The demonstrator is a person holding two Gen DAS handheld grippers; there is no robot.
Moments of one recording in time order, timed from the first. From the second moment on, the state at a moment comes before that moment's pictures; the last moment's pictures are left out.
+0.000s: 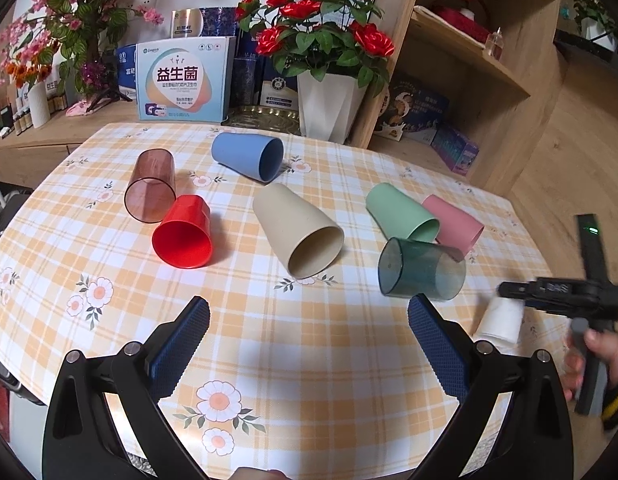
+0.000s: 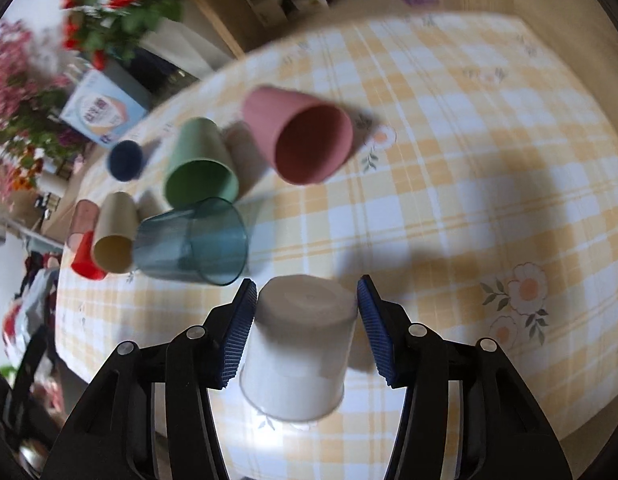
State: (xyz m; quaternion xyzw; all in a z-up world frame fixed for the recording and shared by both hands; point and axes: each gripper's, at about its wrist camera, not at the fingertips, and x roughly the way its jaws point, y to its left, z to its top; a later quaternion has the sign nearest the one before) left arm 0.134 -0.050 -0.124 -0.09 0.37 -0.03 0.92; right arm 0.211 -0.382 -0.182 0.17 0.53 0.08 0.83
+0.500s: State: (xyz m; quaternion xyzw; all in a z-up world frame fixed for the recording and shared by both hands) left arm 0.132 -0.057 -0.118 -0.07 0.37 -0.02 0.93; right arm 0.158 -0.410 -0.147 0.13 0.43 0.02 0.89
